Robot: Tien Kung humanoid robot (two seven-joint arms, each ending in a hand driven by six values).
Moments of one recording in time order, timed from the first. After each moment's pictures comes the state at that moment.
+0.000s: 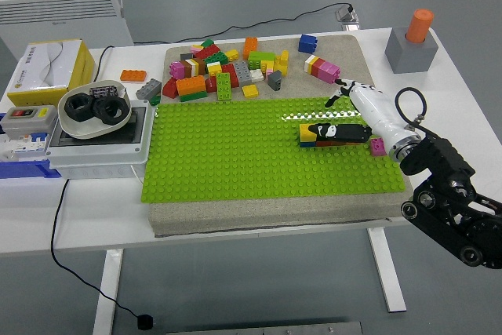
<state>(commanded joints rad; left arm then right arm) -0.06 0.04 -1.72 -0.18 1.82 -0.24 0.31 0.46 -0.32 0.81 1.26 -1.76 -0.33 -0.09</state>
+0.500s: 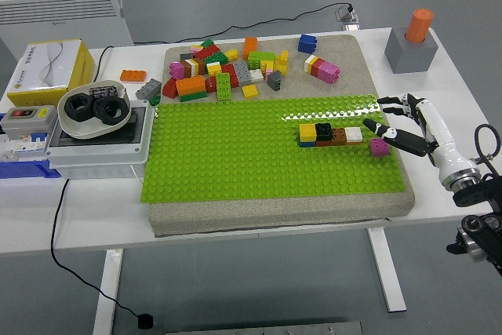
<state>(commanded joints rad) -0.05 0.03 -1.71 -0.18 1.79 -0.23 0.30 0.16 -0.31 1.11 1.33 -1.25 -0.22 0.27</state>
